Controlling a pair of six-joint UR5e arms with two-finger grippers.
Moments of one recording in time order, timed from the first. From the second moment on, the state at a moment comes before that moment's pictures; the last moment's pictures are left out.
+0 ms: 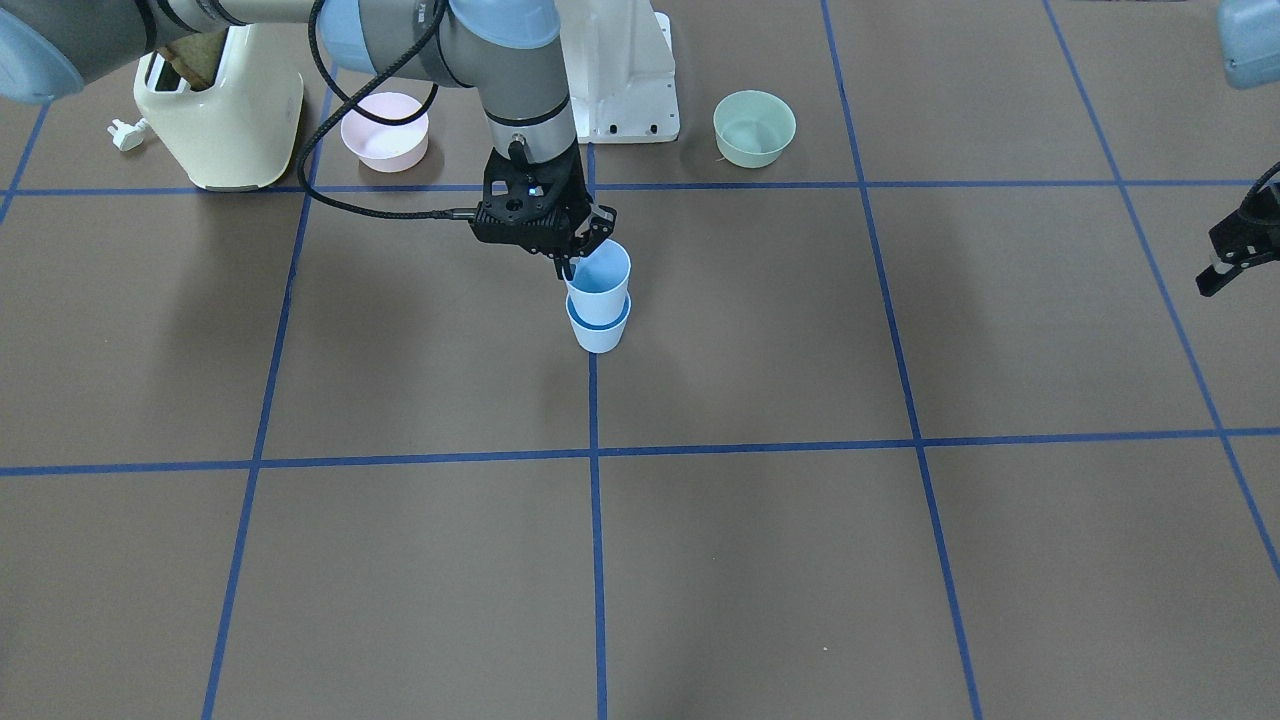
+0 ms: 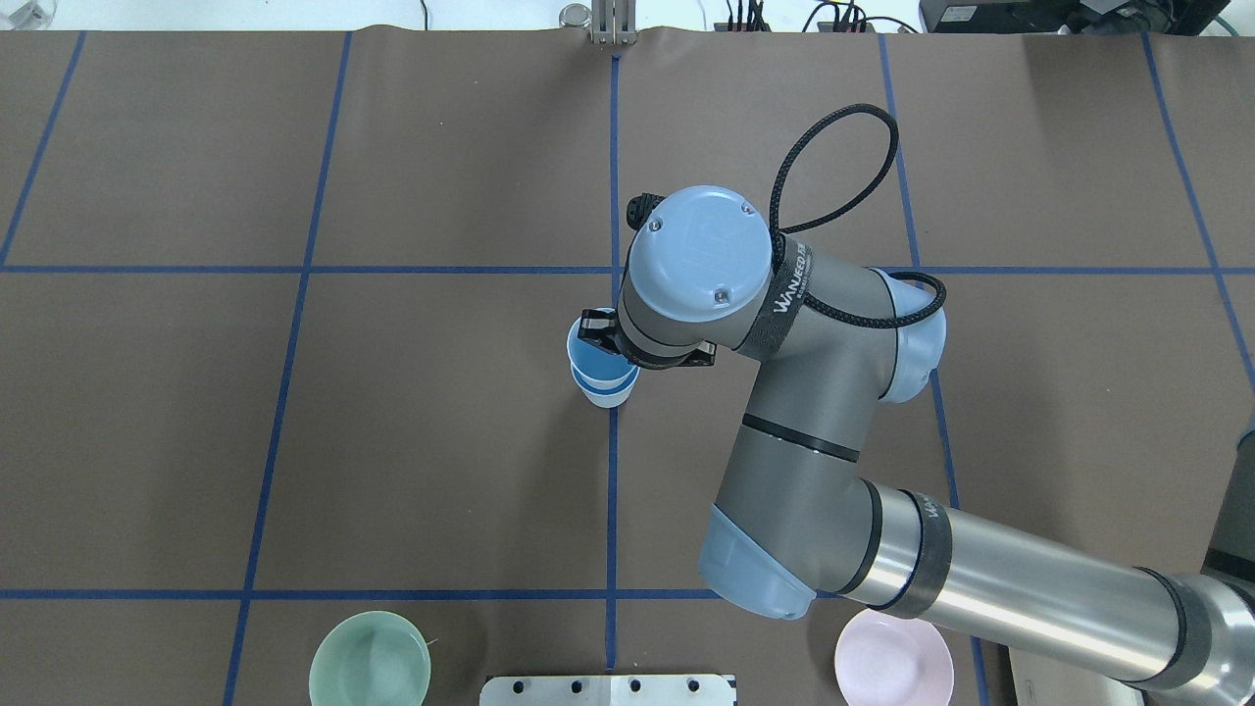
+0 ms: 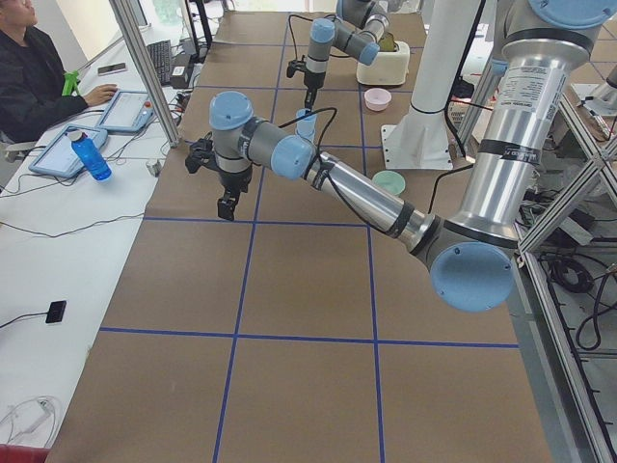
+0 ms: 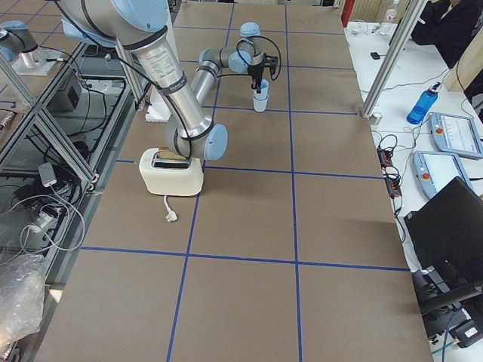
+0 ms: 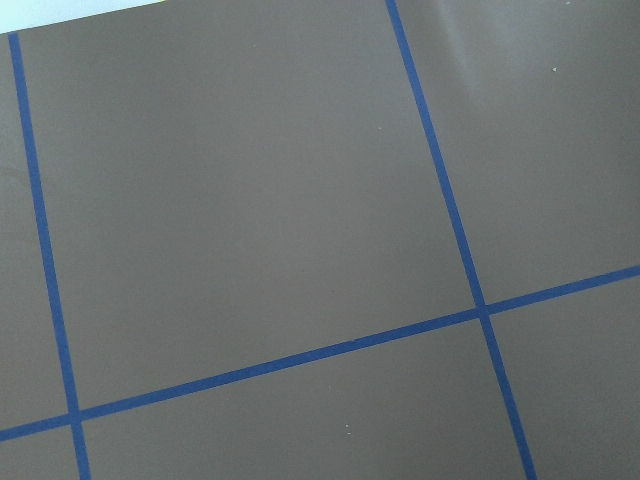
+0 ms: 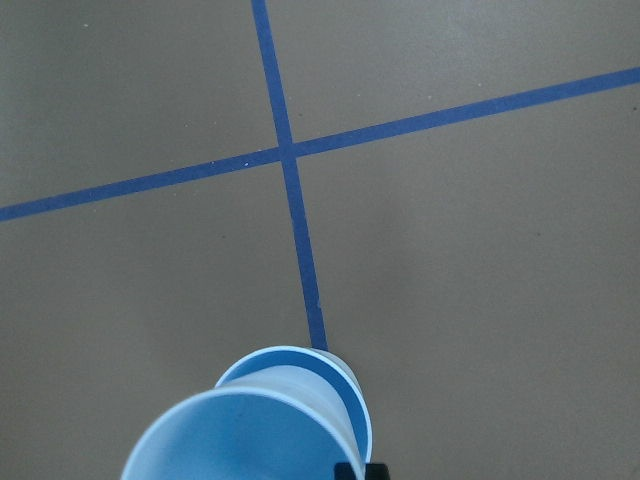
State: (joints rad) left arm -1.39 -1.81 -1.86 -1.49 -2.37 -0.20; right arm 0.49 -0.83 1.76 -1.64 1.78 1.44
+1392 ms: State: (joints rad) left arm -1.41 -1.77 -1.85 -1.50 -2.38 -0.16; right arm 0.81 -0.93 1.79 -1.64 1.99 1.05
